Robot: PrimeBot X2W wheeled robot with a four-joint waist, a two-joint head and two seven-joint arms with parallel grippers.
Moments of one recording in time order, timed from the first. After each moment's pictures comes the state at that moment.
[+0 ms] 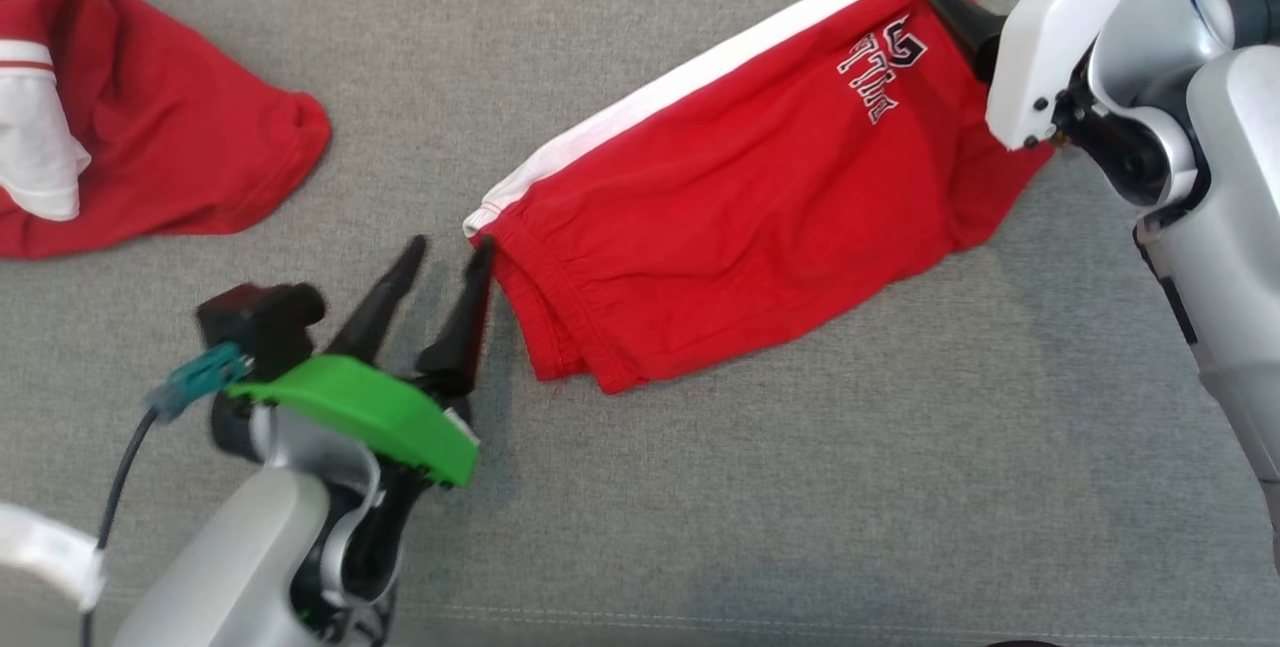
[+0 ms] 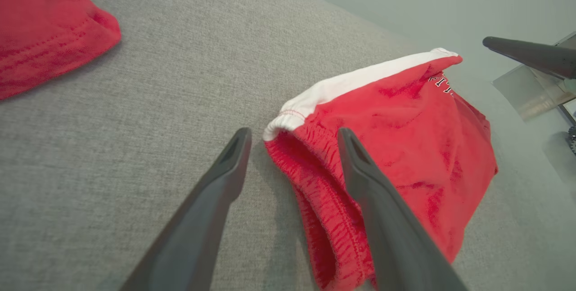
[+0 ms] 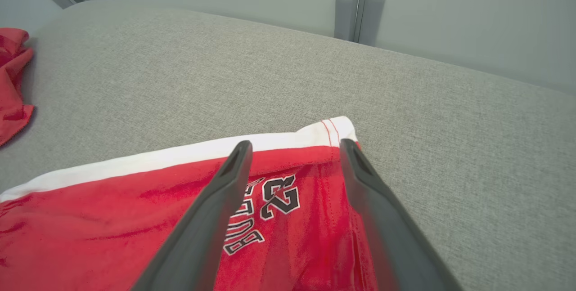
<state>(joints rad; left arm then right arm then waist) -0.42 0.38 -0.62 0.06 -0.98 0.14 -0.07 -0.95 -0.37 0.37 0.37 0.57 0.13 0.52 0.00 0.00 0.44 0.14</state>
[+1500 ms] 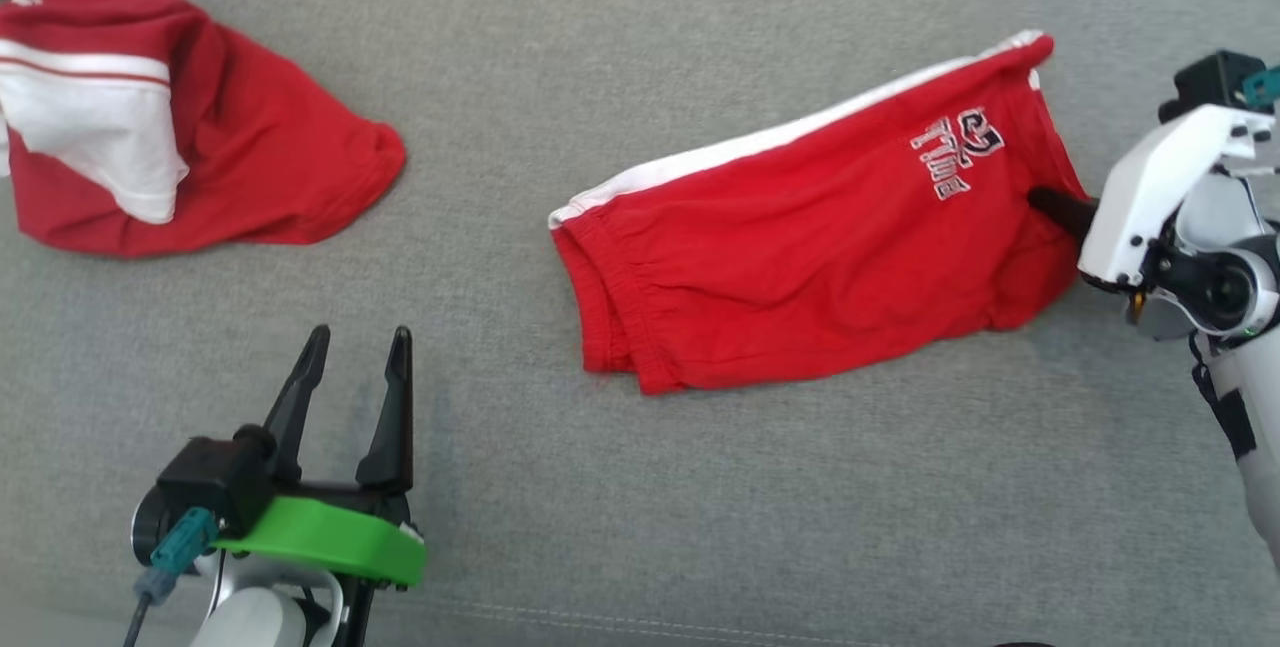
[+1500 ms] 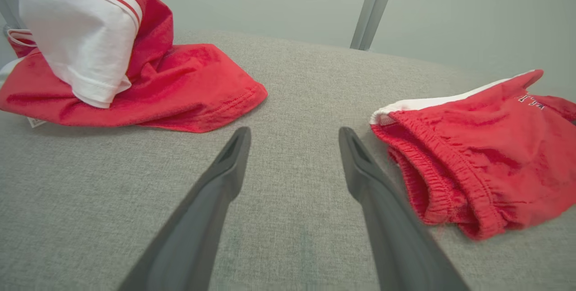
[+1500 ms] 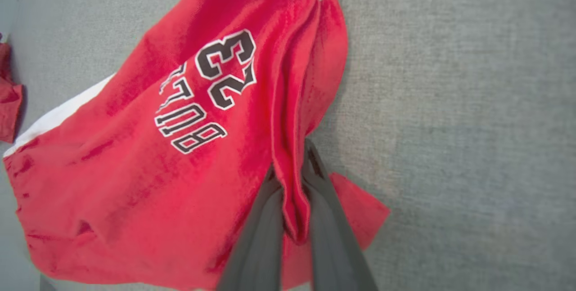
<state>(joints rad) -0.16 0.32 -0.38 0.09 -0.57 0.10 -0.26 -0.70 -0.37 0.12 0.50 0.72 0.13 0.72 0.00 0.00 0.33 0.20</state>
